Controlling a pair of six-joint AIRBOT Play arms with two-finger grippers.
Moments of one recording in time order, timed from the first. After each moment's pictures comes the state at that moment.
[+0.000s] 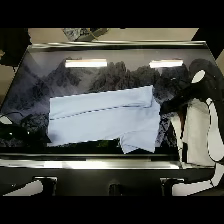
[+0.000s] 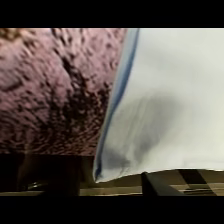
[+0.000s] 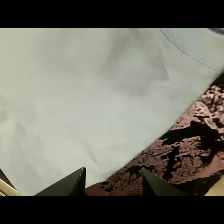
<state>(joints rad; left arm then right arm) 0.48 -1.31 0.76 1.25 -1.33 -1.32 -0.17 -1.67 1.53 -1.21 1.60 0.94</state>
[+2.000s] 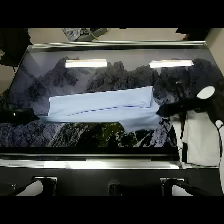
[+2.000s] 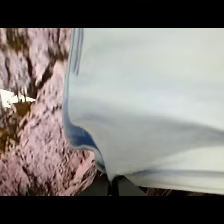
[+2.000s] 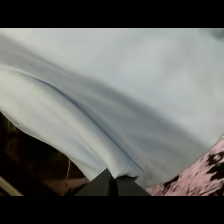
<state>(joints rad) 0.46 -1.18 1.01 1.12 -1.23 -1.33 -0.17 -1.33 1.16 -1.02 1.25 0.86</state>
